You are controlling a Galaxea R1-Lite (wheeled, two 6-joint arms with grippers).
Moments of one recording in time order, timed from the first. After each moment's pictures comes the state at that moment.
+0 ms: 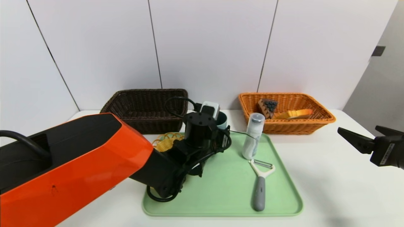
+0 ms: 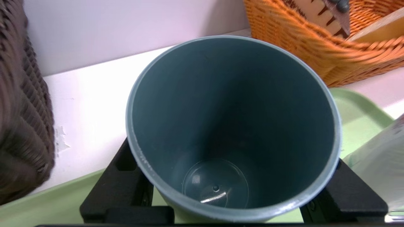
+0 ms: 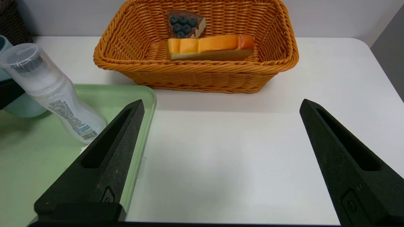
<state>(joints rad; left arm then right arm) -0.79 2.19 -1.15 -0.94 0.35 -0.06 0.01 1.17 -0.39 -0.61 0.06 0.01</state>
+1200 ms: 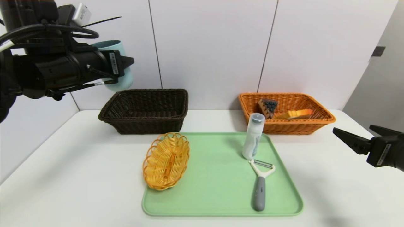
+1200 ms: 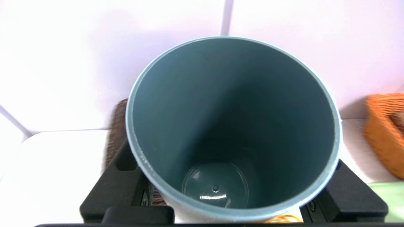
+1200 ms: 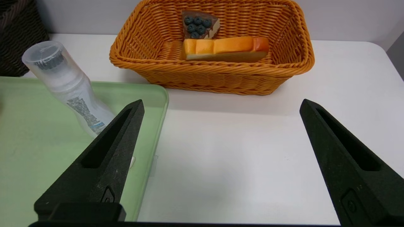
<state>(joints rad) -0.26 1.57 -1.25 -0.25 0.15 -0.08 0.05 1.17 -0.40 -0.60 0.06 0.02</state>
